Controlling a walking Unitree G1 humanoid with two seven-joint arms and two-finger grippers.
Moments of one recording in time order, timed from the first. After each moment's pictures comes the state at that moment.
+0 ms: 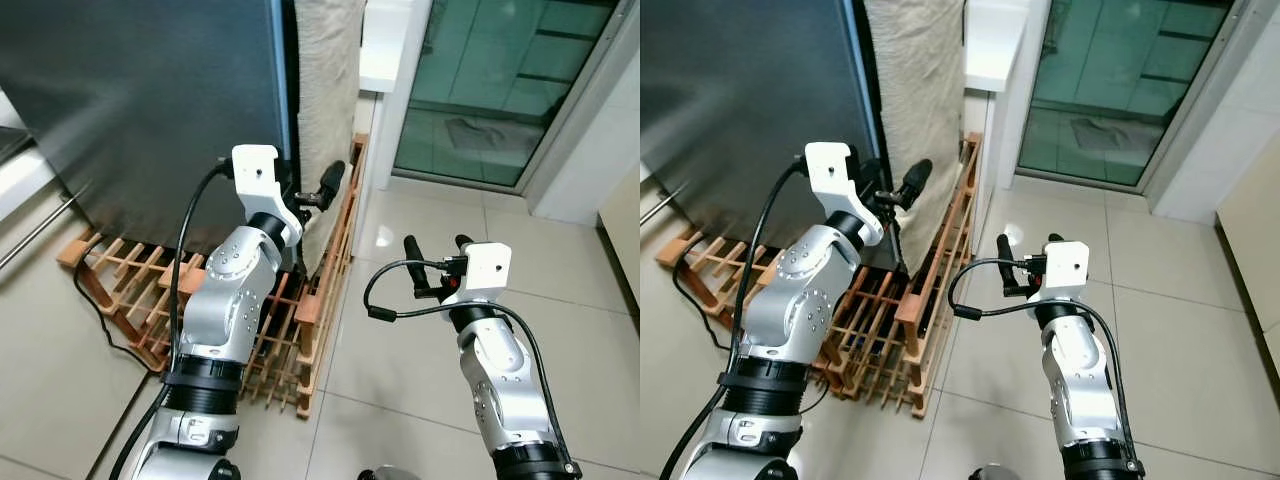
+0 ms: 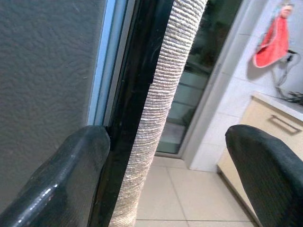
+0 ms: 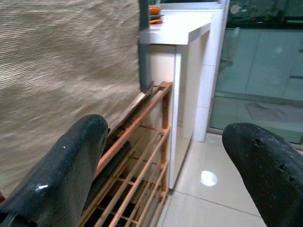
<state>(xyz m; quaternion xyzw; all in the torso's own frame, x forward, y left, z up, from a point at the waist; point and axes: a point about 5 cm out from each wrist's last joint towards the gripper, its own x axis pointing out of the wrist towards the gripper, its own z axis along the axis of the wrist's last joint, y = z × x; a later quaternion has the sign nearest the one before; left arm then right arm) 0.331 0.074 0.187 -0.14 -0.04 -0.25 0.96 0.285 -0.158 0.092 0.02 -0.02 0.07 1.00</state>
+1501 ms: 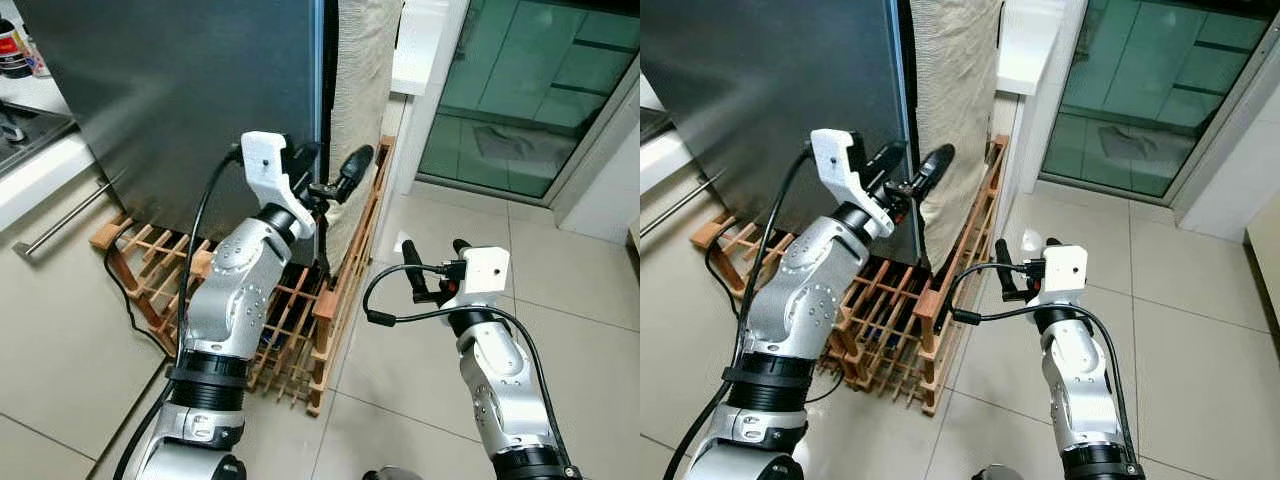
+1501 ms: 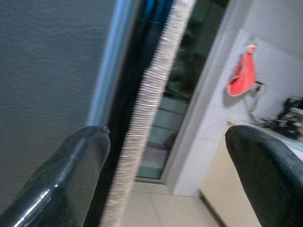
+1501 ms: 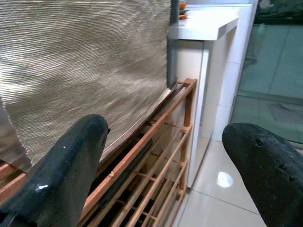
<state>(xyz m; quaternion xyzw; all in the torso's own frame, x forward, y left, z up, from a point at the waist) 0.327 0.069 0.205 -0.17 -0.10 -0.28 0.94 0.283 -0.156 0.088 0.03 -0.01 0.07 1.00</state>
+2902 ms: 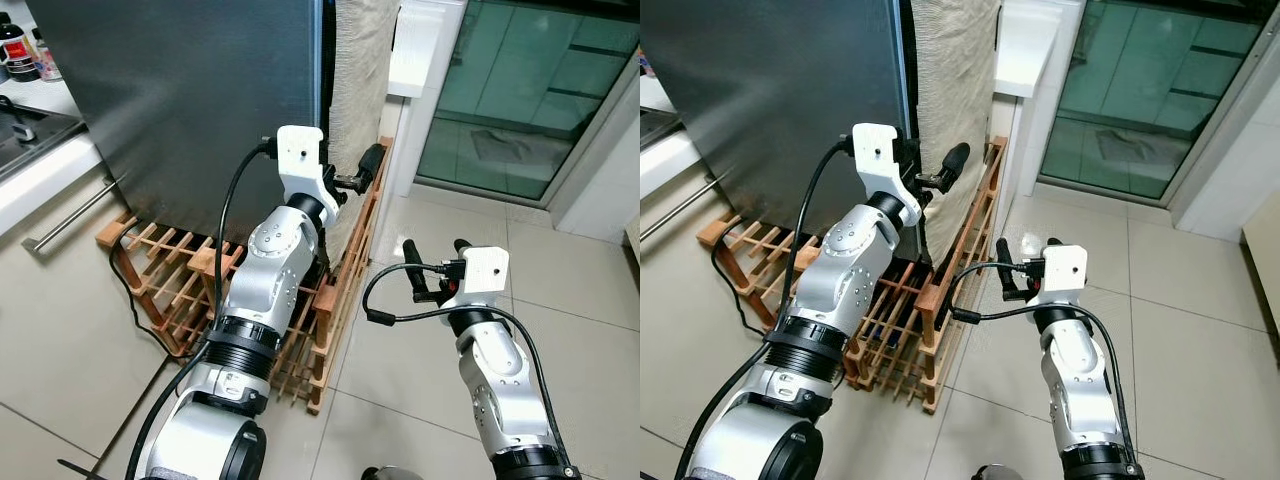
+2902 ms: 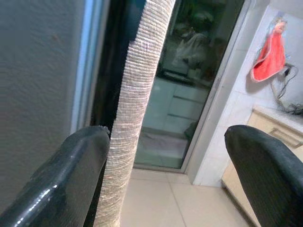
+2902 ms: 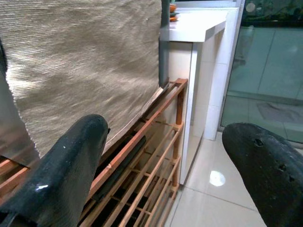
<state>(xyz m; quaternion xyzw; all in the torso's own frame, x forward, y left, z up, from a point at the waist) 0.349 0.049 0.197 -0.14 -0.07 -0.24 0.96 0.279 -0.159 0.085 0.02 0.00 0.06 1.00</state>
